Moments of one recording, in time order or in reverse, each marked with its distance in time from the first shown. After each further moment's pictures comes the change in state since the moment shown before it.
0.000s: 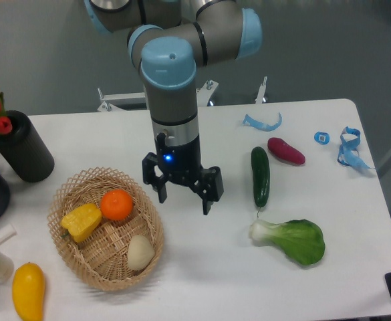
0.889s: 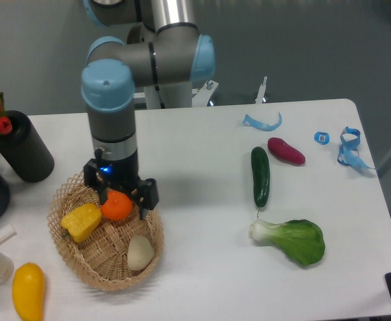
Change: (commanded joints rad) arm -0.225 -0.055 -0.064 -0.003 -0.003 0.024
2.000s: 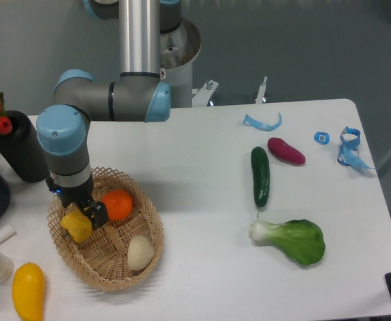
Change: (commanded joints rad) arm -0.098 -0.129 -0.011 0.035 -0.008 0.005
